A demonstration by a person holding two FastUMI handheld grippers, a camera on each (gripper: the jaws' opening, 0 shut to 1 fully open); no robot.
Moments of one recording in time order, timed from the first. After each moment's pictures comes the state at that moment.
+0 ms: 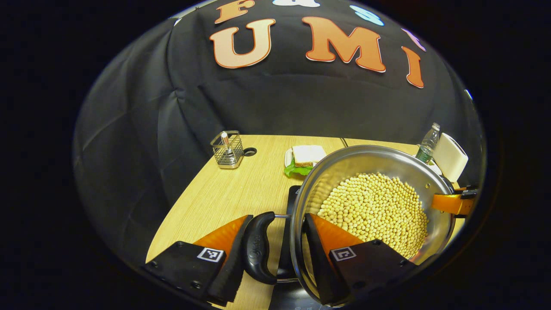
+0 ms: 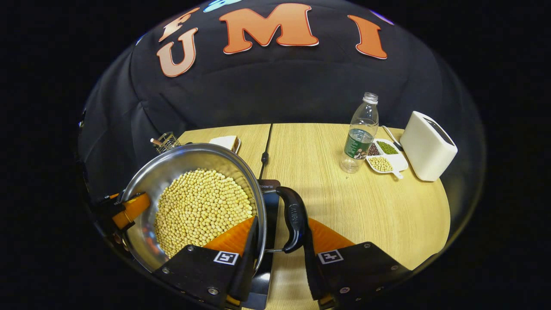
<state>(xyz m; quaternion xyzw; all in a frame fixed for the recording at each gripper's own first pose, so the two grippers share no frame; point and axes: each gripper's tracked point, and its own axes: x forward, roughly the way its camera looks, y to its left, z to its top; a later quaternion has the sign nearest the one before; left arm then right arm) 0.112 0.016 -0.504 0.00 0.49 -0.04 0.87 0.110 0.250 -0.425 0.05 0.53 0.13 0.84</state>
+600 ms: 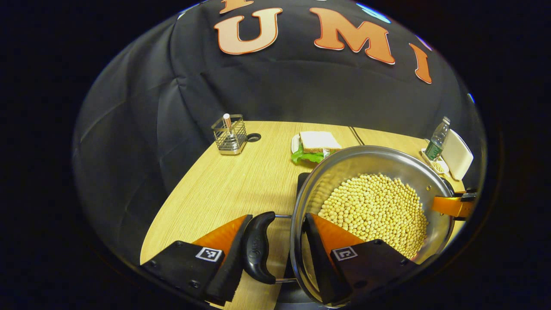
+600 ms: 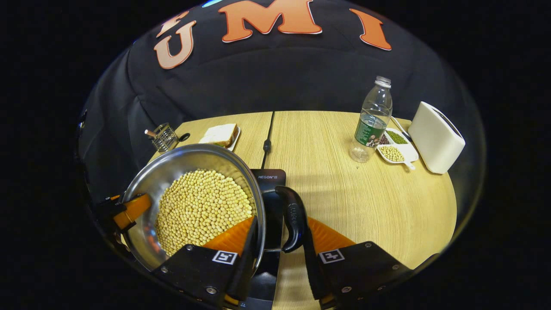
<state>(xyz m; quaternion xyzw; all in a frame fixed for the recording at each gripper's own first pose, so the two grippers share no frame) 0.101 0.024 -0.537 0.00 0.52 -0.02 0.85 0.112 0.267 -0.441 0.04 0.54 0.13 0.83</state>
